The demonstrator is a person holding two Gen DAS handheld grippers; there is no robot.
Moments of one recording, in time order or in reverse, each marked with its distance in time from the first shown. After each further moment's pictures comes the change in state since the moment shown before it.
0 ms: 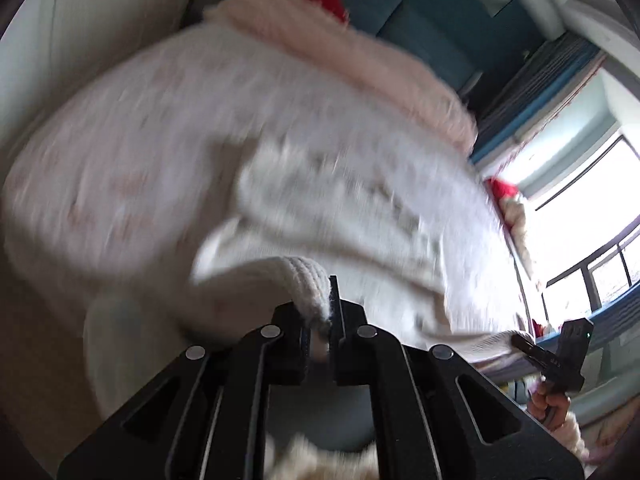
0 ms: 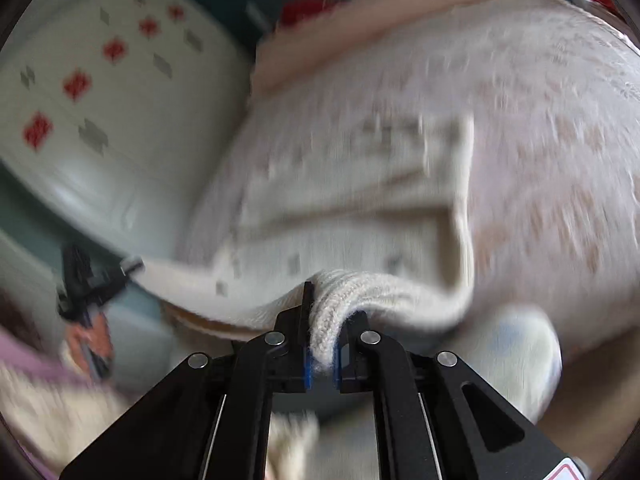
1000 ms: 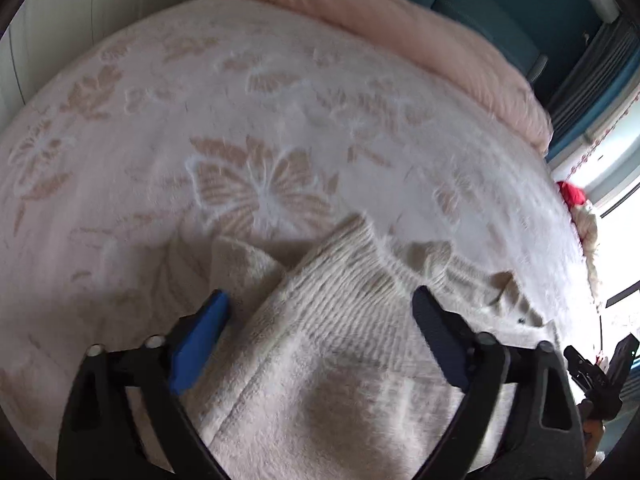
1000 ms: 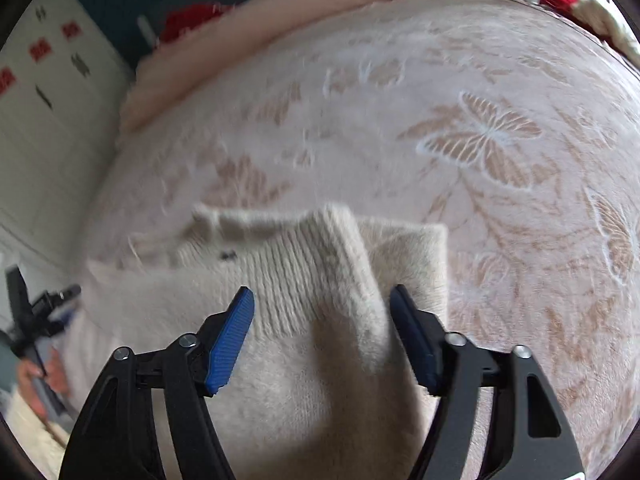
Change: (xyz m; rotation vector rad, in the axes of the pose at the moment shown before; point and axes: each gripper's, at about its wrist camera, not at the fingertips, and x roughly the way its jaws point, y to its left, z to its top) left arm 0.296 0.060 0.123 -0.012 0.125 0.217; right arm 0.242 -0.104 0.108 -0.021 0.092 -0.422
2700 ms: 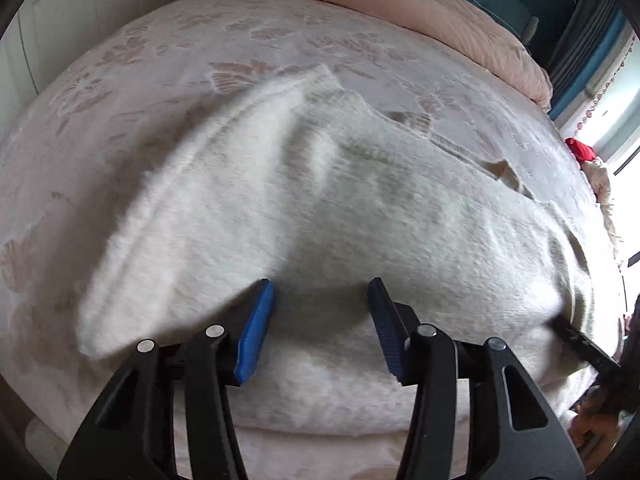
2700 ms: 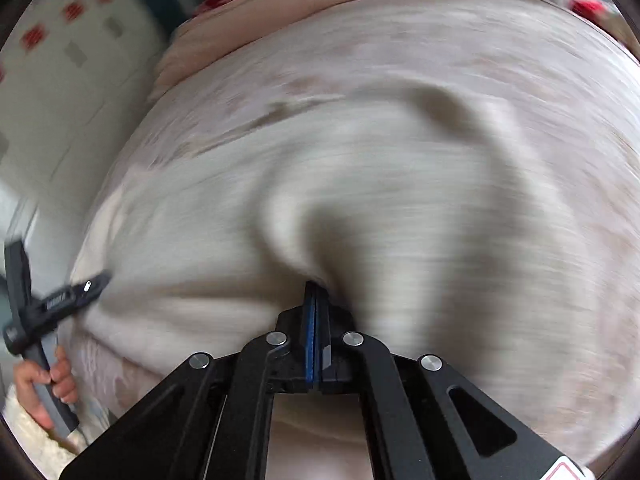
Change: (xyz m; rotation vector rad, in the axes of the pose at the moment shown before) left arm -0.044 -0.018 -0.120 0.084 0.011 0.090; right arm -0.049 0.011 -0.122 -0.017 0.003 0.037
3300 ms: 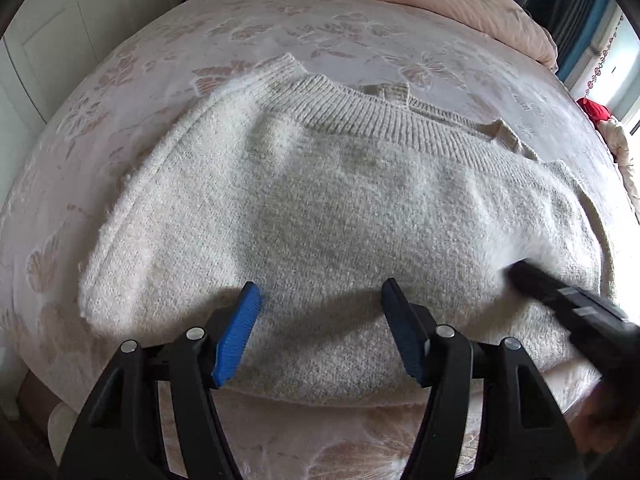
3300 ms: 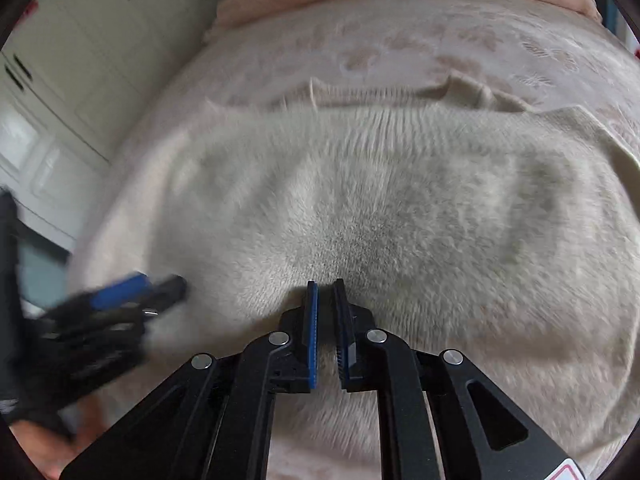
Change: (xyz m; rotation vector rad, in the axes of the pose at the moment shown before) left arm -0.005 -0.046 -0.015 0.096 0.061 0.107; right arm 0.058 0.163 0.001 -0.265 0.137 0.048
